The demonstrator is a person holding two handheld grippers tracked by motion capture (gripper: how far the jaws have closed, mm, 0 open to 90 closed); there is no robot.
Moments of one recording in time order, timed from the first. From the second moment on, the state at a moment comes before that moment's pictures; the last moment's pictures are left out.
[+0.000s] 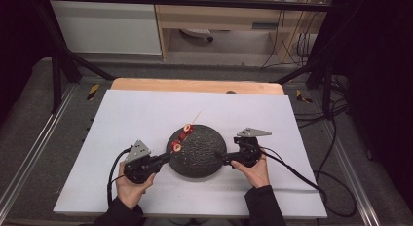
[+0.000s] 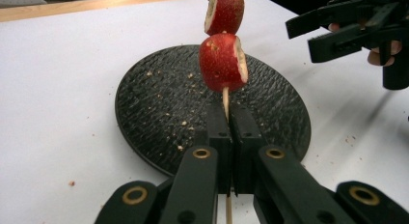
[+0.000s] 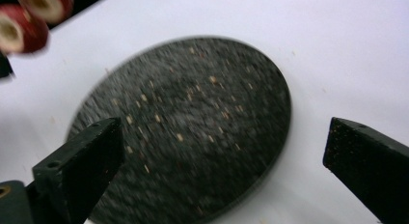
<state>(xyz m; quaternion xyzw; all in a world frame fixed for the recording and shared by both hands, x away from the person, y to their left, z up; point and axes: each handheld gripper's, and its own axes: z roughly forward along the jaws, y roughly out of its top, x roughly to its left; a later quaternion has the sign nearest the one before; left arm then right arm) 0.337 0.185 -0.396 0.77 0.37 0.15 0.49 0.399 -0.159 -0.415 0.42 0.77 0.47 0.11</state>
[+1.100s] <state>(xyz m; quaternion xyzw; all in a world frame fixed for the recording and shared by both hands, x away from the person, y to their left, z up) 0.379 0.147 -0.399 0.84 0.36 0.13 0.39 0.359 -0.252 -0.454 0.41 0.80 0.43 0.10</state>
